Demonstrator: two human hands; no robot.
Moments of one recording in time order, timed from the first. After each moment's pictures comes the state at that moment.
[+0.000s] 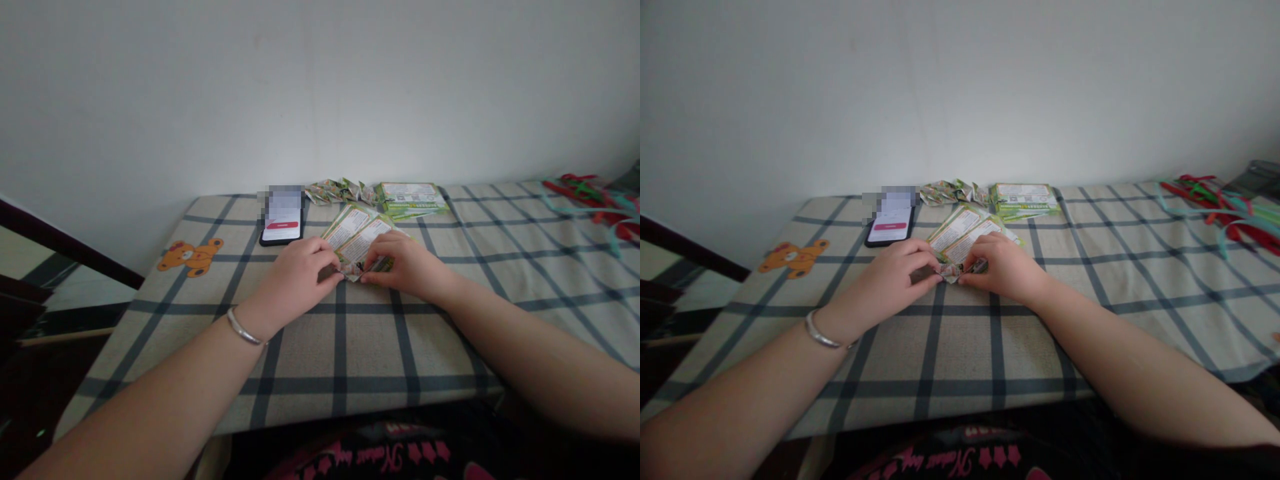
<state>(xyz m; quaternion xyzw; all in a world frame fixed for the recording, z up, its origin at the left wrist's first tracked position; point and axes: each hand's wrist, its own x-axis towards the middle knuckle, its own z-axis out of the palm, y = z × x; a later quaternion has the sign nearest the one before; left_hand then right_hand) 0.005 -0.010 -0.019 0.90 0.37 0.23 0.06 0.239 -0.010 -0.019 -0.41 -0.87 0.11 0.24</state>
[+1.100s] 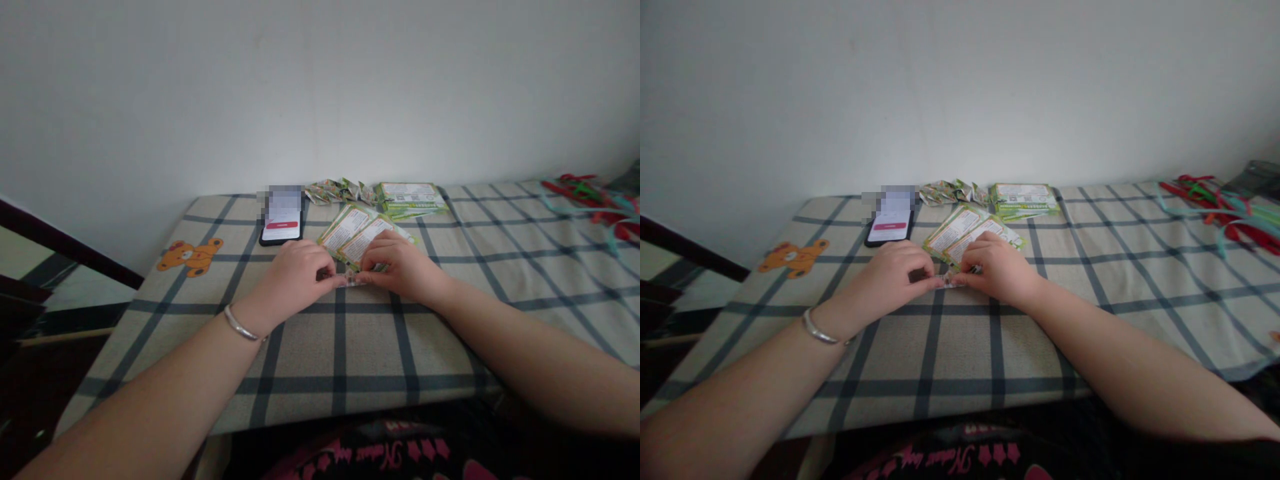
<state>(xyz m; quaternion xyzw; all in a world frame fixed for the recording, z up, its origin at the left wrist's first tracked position) 0.004 -0.005 -0.018 0.91 0.36 0.20 0.05 0.232 -0.012 -0.018 -0.36 -0.90 0.09 0.23</state>
